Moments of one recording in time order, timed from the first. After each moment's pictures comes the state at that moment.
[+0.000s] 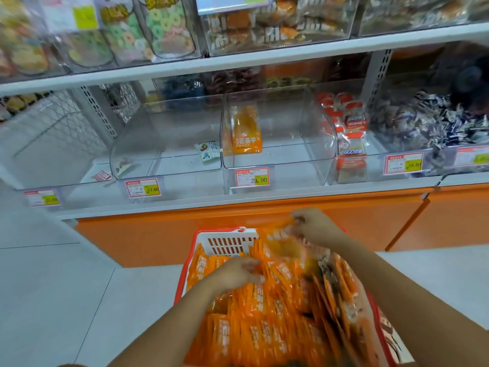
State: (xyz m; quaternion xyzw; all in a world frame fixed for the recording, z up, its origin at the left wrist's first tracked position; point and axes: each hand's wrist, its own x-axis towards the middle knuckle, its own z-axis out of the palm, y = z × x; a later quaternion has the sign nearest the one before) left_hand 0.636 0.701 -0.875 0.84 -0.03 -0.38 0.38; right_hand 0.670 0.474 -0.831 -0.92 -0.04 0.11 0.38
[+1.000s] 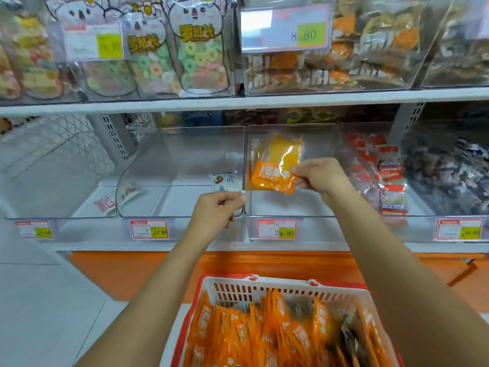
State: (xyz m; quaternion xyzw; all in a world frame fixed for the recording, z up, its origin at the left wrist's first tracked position) left_hand 0.758 0.732 -0.733 0.80 0.03 0.03 0.60; right_hand 0.820 0.520 -0.706 -0.76 0.11 0.00 0.64
